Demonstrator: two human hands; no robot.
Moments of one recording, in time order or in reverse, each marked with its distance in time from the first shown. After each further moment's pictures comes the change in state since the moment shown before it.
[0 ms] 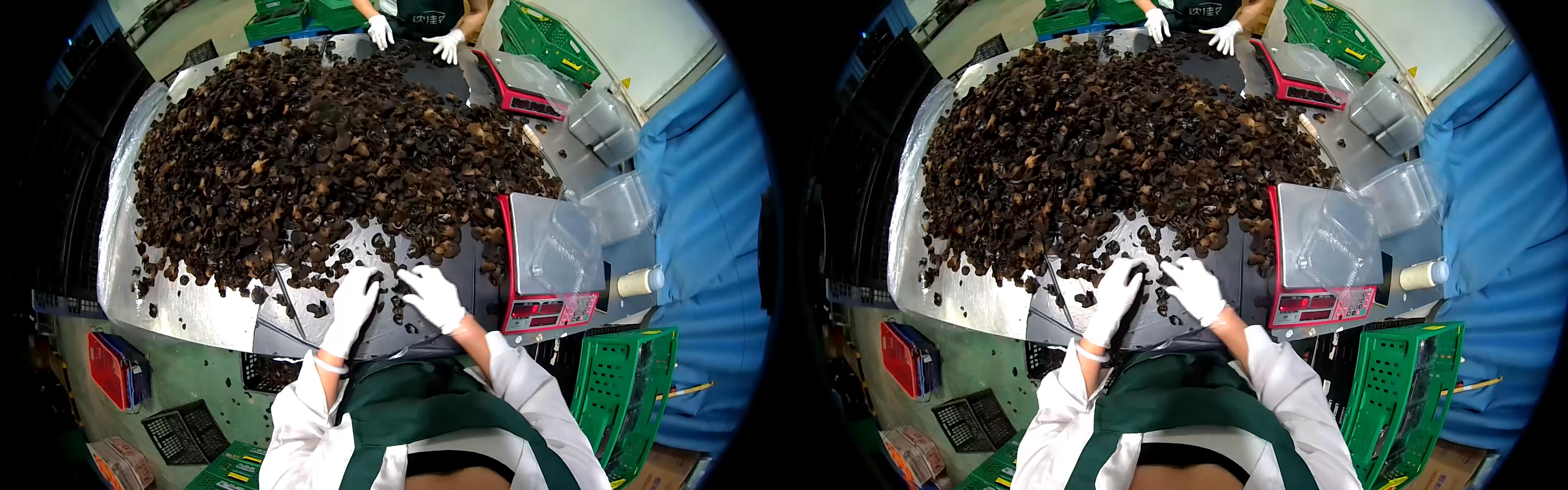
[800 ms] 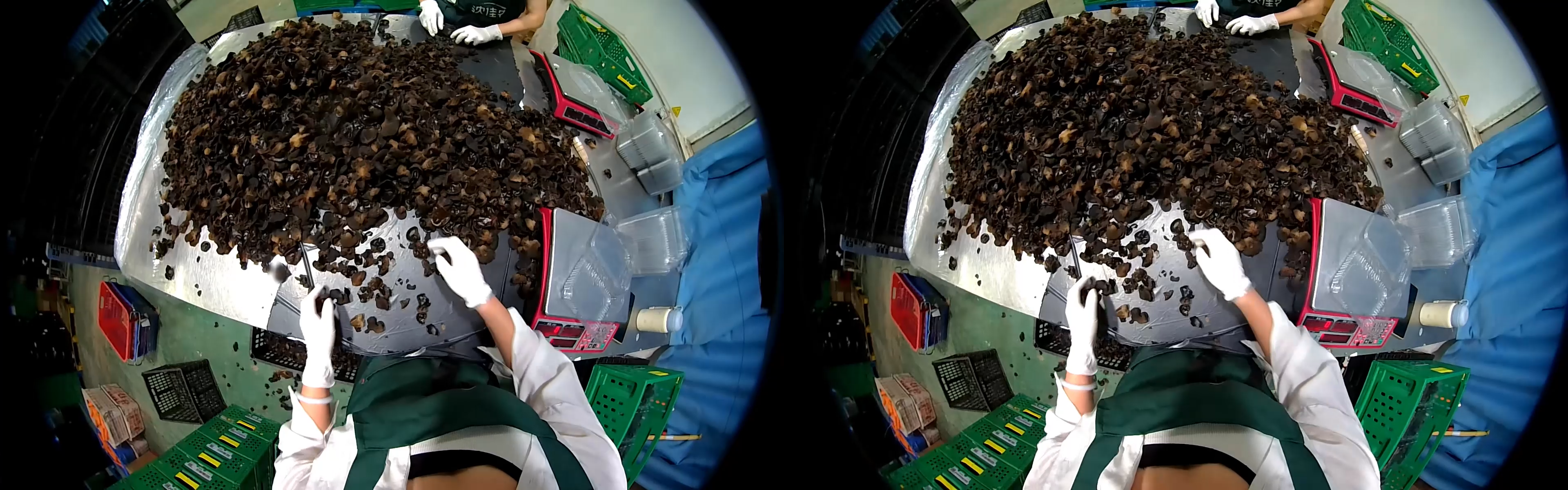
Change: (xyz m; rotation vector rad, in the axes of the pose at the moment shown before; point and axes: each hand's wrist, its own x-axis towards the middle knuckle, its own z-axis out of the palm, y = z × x) left_hand -0.087 -0.034 -0.070 -0.142 0.394 -0.601; right_hand 0.062 0.031 0.019 0.461 0.112 -0.036
